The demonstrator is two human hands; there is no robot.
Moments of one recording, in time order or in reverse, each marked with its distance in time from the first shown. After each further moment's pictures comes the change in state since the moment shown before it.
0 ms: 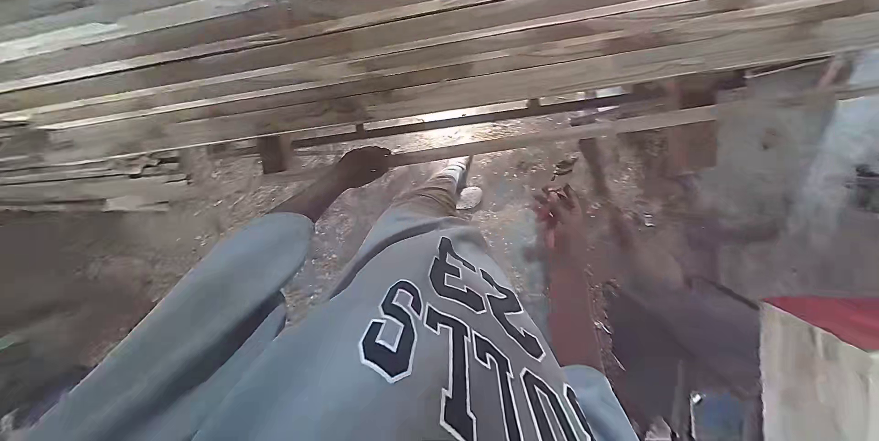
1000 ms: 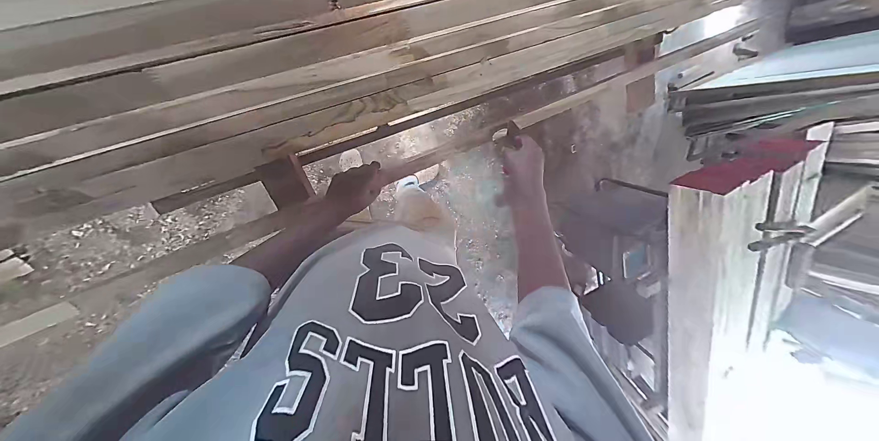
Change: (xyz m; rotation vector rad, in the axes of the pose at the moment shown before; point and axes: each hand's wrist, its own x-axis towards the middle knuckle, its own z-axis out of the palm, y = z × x) left_hand -0.063 -0.145 0.009 -0.080 -0.136 0.070; right_hand -0.050 0.015 0.285 -1.280 0.329 0.208
